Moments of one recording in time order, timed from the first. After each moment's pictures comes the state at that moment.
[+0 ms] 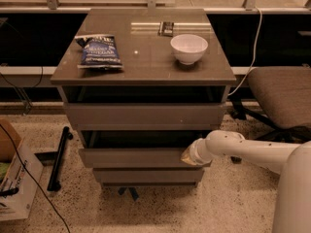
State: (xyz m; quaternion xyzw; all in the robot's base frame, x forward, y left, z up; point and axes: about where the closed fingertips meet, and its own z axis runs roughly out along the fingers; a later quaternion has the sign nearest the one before) arm 0.624 -0.147 0.438 -0.56 0.78 0.06 0.26
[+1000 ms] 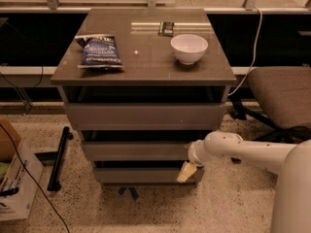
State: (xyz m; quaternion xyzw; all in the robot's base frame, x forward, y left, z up) arm 0.621 -0.143 0.434 -0.56 0.78 0.06 0.26
